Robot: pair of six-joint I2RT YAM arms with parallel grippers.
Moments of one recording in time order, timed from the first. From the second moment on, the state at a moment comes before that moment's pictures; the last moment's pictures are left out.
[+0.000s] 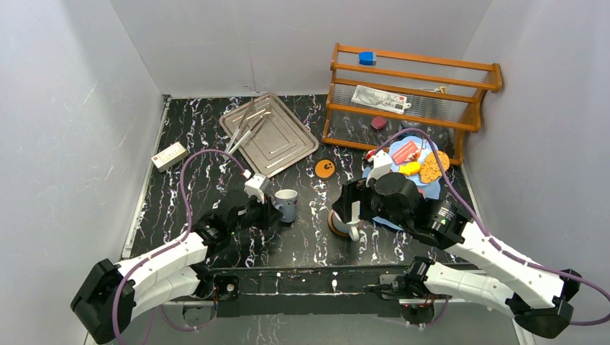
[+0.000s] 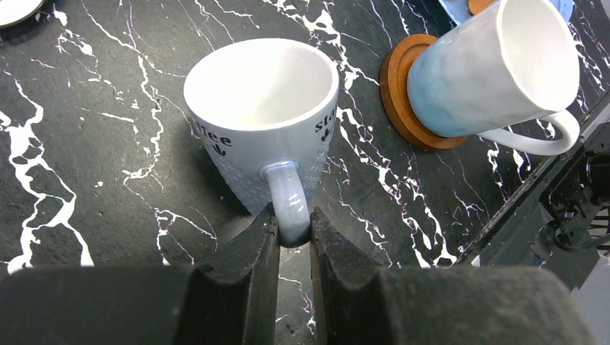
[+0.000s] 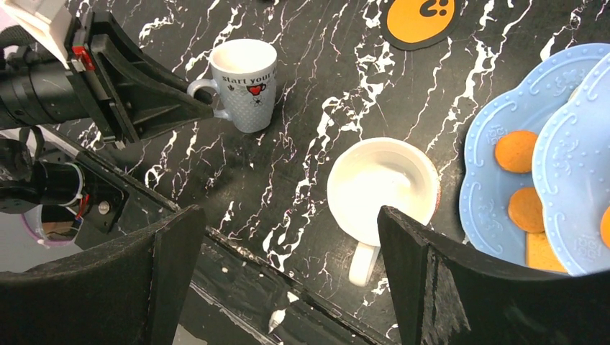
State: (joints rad) left arm -0.72 0.93 0.32 0.11 0.10 -0.40; right arm 1.01 0.79 0.93 -0.70 0.23 0.52
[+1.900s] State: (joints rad) left arm -0.80 1.20 0.40 0.13 0.11 -0.10; right arm 1.01 0.80 0.98 -0.69 0.25 0.49
